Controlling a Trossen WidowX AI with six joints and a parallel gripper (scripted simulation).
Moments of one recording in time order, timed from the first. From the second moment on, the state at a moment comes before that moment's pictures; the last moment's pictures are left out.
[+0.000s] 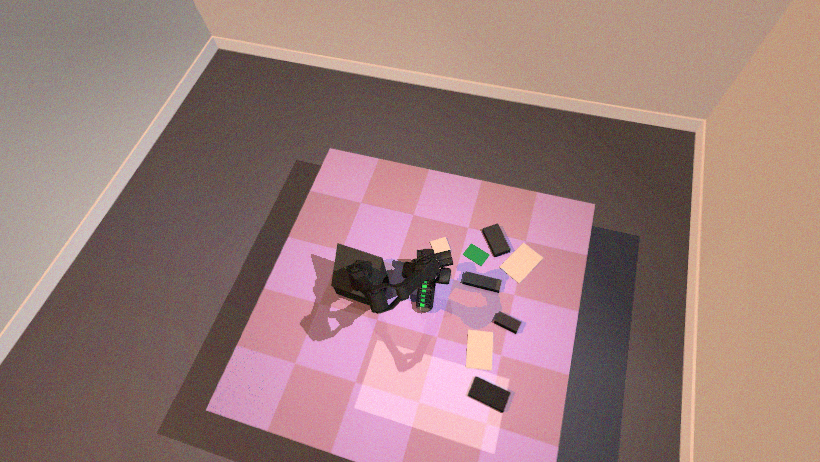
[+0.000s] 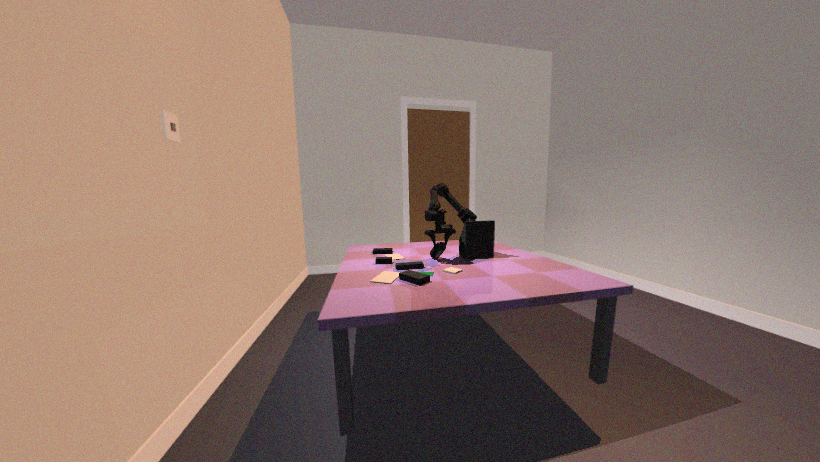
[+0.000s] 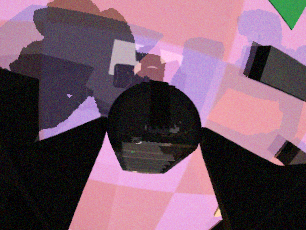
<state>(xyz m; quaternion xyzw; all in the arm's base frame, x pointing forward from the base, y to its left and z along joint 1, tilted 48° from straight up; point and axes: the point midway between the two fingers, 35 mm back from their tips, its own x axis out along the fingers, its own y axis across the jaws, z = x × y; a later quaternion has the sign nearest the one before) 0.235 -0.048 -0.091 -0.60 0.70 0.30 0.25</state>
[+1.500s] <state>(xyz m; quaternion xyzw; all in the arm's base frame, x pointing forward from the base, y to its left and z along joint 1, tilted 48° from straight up) 0.237 -0.055 -0.068 -0.59 0.69 0.31 0.27</state>
